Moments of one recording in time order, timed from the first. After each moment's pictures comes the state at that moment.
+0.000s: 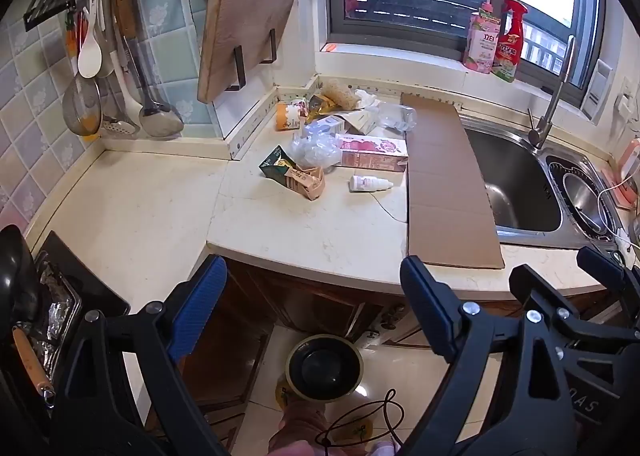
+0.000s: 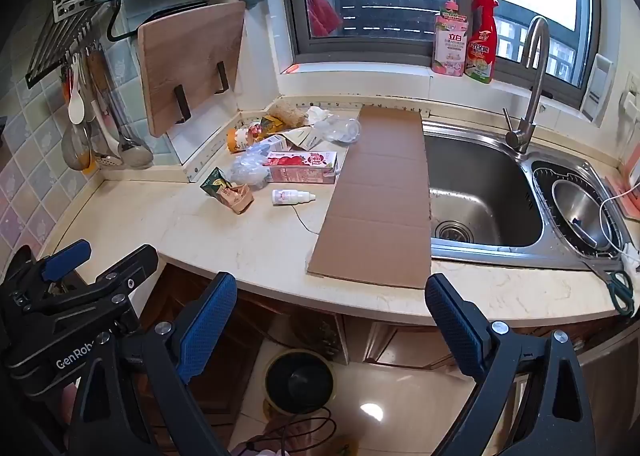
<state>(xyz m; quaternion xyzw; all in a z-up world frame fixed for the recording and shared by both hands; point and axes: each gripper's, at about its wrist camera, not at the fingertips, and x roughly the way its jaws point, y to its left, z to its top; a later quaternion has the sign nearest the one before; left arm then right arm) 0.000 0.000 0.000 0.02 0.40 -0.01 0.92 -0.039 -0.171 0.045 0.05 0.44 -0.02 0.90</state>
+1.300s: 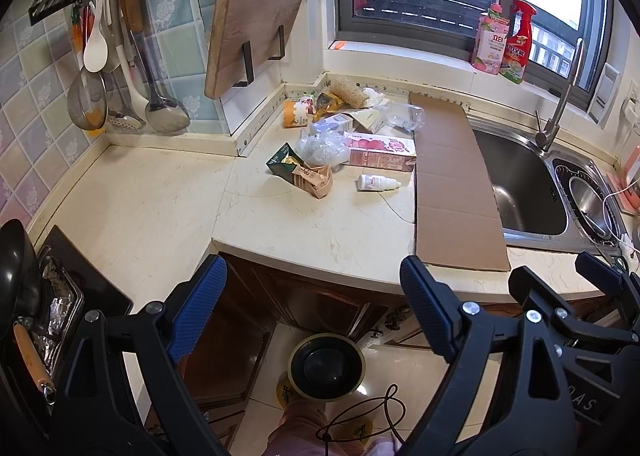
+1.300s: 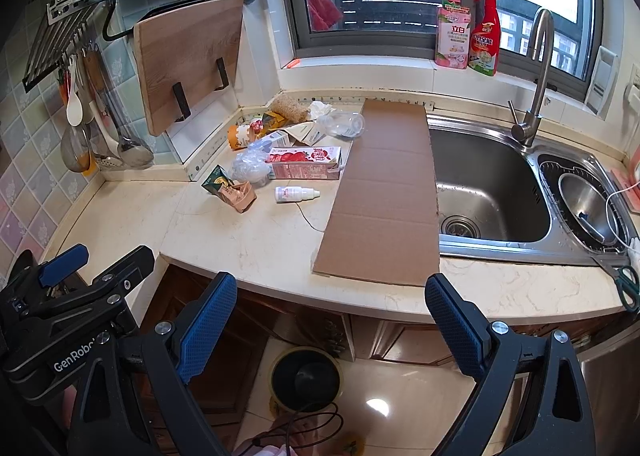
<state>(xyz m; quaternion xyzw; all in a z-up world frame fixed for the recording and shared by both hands) 0.004 0.007 -0.001 0.02 0.40 -0.01 0.92 -0.029 -0.165 0.038 0.06 0.45 -0.02 0.89</state>
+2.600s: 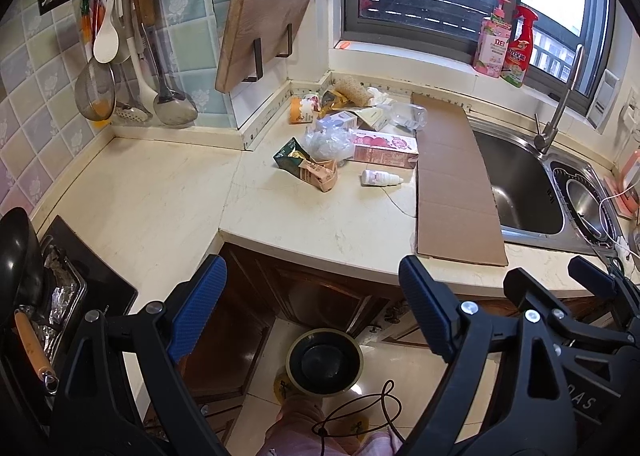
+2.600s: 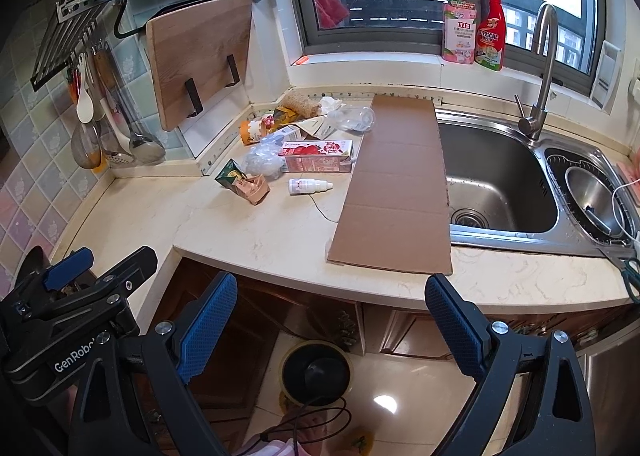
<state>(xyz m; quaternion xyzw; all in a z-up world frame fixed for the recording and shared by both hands) -0.003 0.029 -0.004 0.01 0.40 -0.01 0.92 -0.046 -0.145 0.041 0.07 0.45 -0.01 0.89</state>
